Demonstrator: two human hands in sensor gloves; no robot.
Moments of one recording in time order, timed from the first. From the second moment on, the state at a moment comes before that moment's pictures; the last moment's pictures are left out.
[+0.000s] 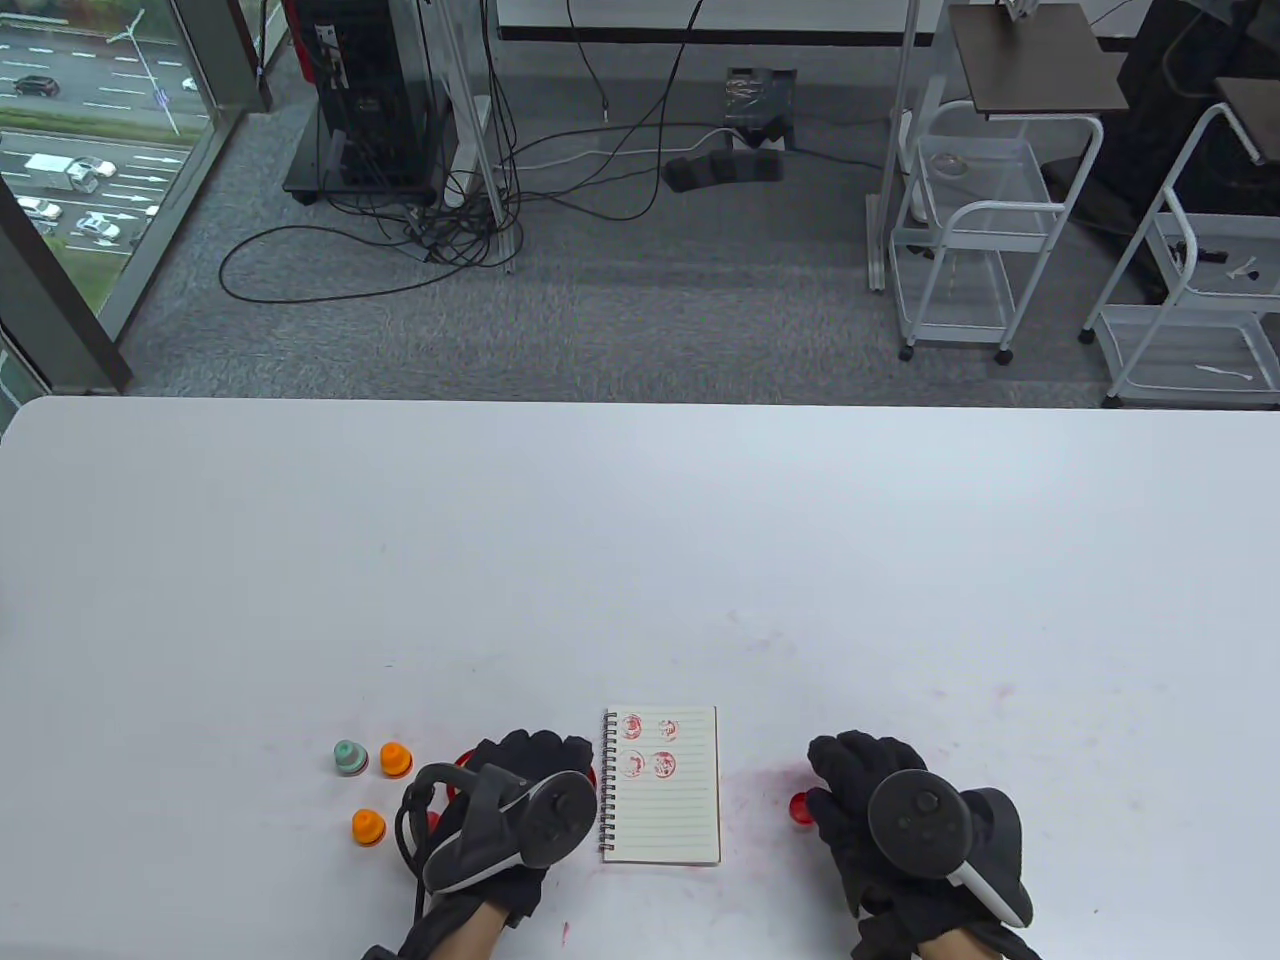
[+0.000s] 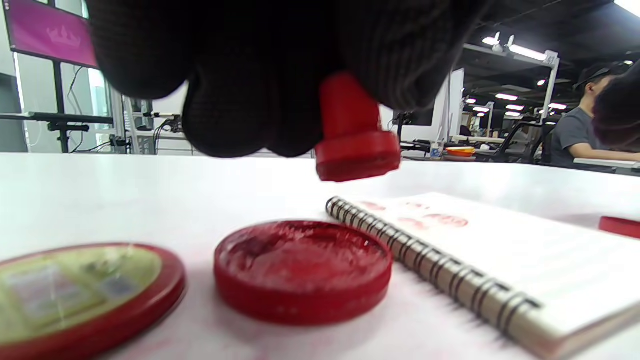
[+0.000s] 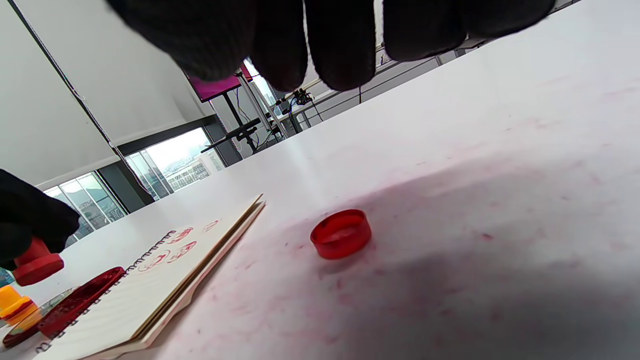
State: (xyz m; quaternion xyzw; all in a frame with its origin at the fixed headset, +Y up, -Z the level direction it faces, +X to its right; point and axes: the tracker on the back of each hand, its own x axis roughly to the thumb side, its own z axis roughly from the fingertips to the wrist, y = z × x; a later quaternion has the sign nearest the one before) left_hand -0.127 -0.690 -0.224 0.03 -0.21 0.03 0.98; right_hand 0.183 -0.710 -0.205 0.08 0.01 0.97 0.24
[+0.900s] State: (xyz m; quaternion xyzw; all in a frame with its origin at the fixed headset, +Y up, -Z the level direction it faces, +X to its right) left_hand -0.019 -0.699 -0.272 -0.02 -0.32 0.00 0.95; right_hand 0.190 -0.702 -0.205 0.09 -0.01 0.96 0.27
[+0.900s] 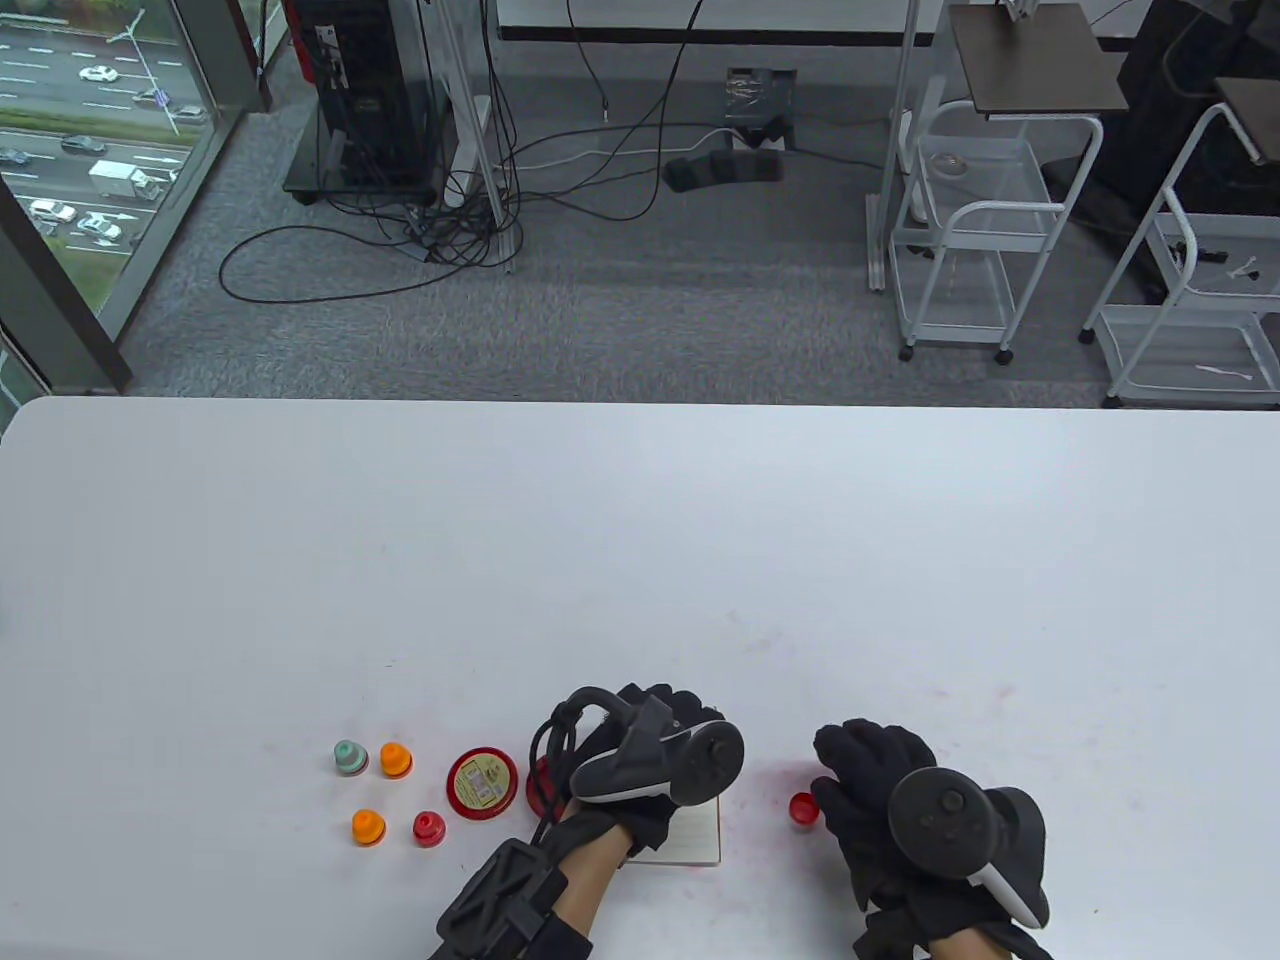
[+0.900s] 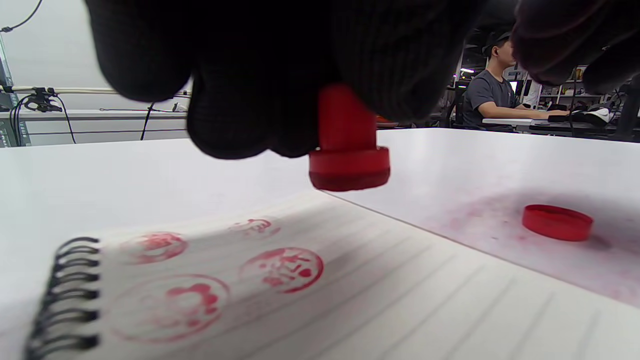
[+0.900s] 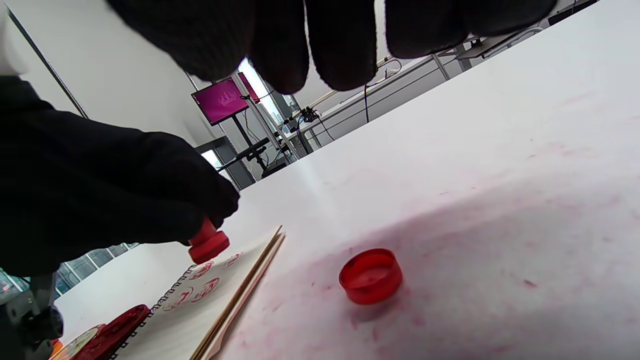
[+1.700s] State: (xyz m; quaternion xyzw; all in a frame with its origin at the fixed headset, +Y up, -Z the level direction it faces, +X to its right) left_hand 0.010 -0.716 -0.323 -0.23 -0.31 -0.03 0.92; right_hand 0.193 -0.701 -0.207 0.08 0.00 0.96 0.27
